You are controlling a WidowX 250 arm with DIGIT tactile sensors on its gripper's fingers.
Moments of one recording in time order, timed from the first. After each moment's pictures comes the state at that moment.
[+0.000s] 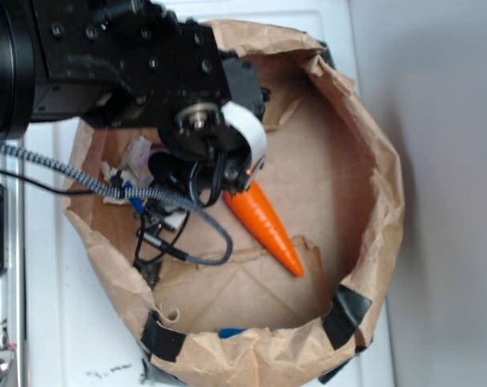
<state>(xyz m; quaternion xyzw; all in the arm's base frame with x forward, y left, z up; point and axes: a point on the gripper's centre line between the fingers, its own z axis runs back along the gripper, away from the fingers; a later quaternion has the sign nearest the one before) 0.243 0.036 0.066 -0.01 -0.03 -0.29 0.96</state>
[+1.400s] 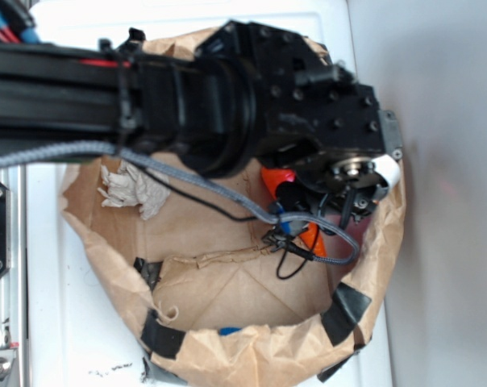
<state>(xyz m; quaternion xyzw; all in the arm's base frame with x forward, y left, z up) 0.325 0.027 0.049 0.00 -0.07 -0.28 0.96</state>
